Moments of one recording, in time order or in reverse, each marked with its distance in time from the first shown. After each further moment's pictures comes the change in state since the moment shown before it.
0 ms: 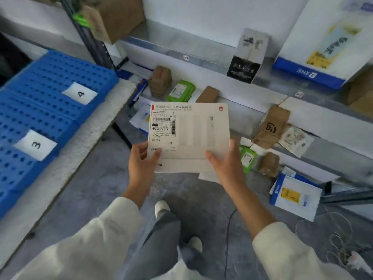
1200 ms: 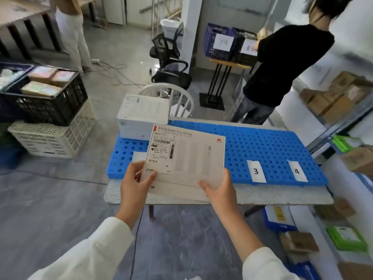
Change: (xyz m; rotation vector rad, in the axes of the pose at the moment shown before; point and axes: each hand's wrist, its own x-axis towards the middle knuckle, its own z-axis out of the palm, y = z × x) left_hand -0.249 -0.064 -0.583 -0.337 0.971 0.085; right_hand -0.430 -0.316 0.280 0.056 -0.908 -0.726
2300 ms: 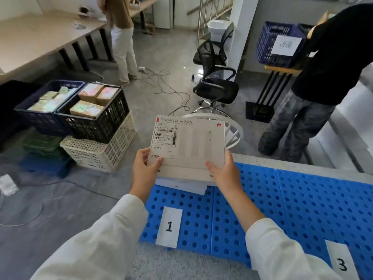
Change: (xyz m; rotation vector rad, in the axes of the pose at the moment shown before) left_hand 0.330 0.032 -0.011 0.042 0.188 -0.029; right_hand 0.320 -0.104 0.183 0.111 -0.240 -0.064
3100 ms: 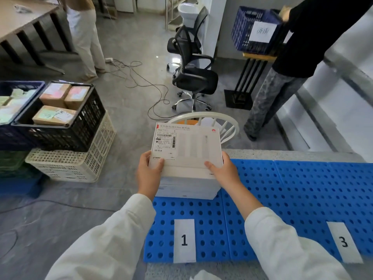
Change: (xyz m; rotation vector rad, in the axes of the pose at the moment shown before) left_hand 0.095 -0.034 -0.011 0.120 -0.088 -0.076; right_hand 0.053 0.003 0.062 -0.148 0.042 0.226
